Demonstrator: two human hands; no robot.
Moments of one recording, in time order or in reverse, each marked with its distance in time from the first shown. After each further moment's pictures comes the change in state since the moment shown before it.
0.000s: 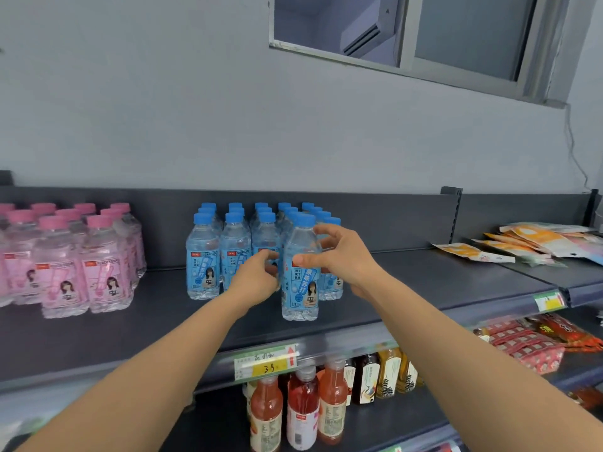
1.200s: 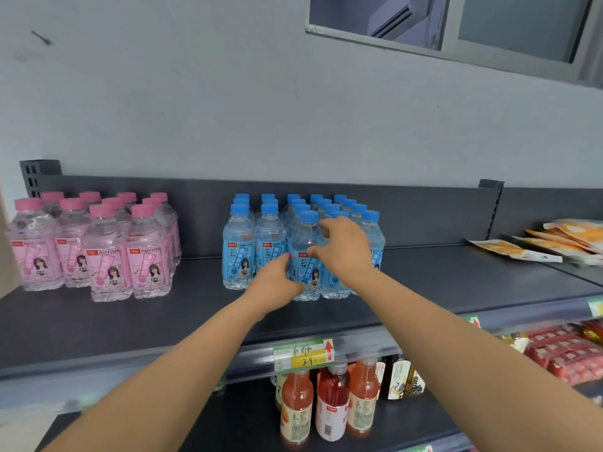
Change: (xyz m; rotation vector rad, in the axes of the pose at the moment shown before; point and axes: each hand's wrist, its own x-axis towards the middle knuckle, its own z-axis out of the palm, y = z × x) left_hand -0.020 -0.021 -0.022 0.005 -0.032 0.015; right_hand 0.038 -0.001 0.067 -0.733 0.169 -0.206
